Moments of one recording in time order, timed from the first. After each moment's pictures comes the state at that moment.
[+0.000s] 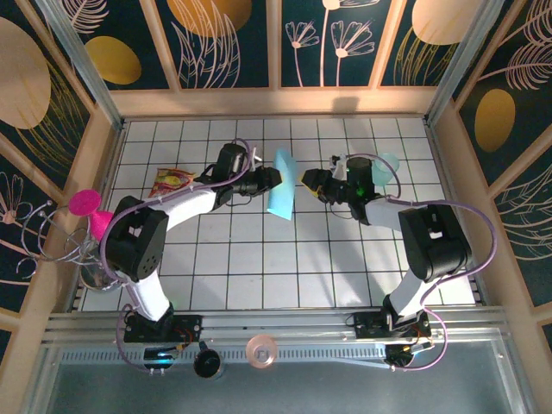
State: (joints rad) left arm -0.51 1.80 1.10 0.09 0.52 -0.86; right arm 0.32 1.68 0.78 0.42 -0.63 0.95
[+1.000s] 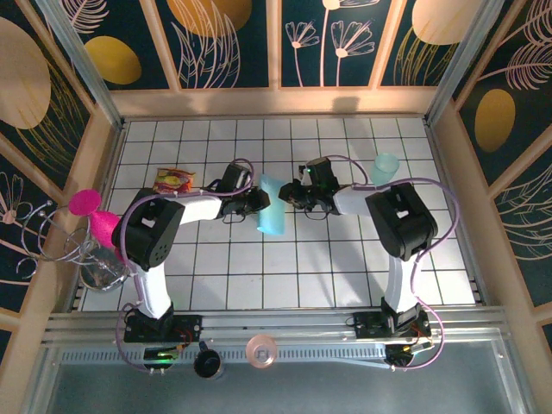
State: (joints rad) left arm -0.51 1.91 1.02 0.02 0.30 -0.79; right arm 0.51 1.94 1.03 0.17 -0.51 0.86
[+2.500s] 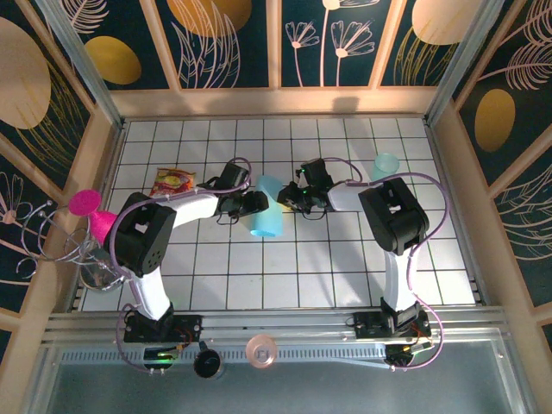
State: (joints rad) left arm -0.51 1.84 1.05 -0.21 0.22 -0.70; right arm 0.52 2.01 1.11 0.06 -0.51 0.87
